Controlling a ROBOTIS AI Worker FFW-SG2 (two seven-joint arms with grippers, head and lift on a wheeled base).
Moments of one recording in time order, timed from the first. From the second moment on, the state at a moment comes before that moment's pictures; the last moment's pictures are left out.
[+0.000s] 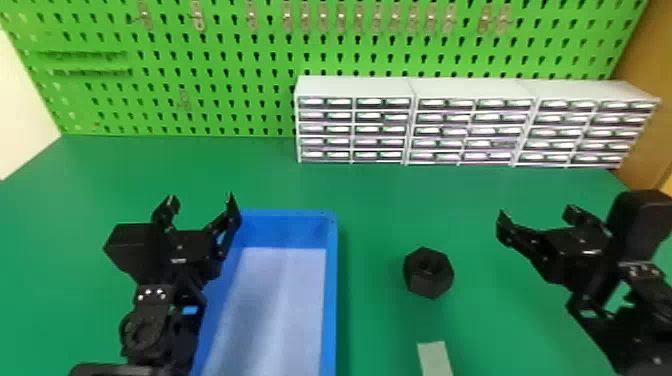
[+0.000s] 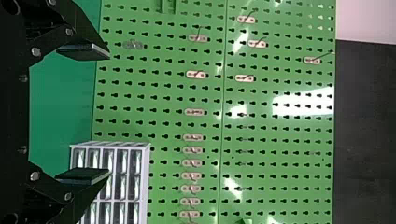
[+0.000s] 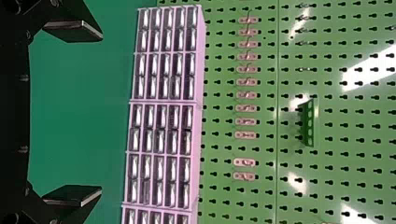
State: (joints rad) left arm 0.18 0.01 -0.03 -1.84 0.03 -0.10 0.07; right arm 0.14 -0.09 -0.15 -2.05 -0.09 0.42 0.19
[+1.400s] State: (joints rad) left arm 0.20 0.01 -0.04 -1.84 0.02 -0.13 0.15; right arm 0.06 -0.20 -0.13 -2.12 -0.17 0.71 0.28
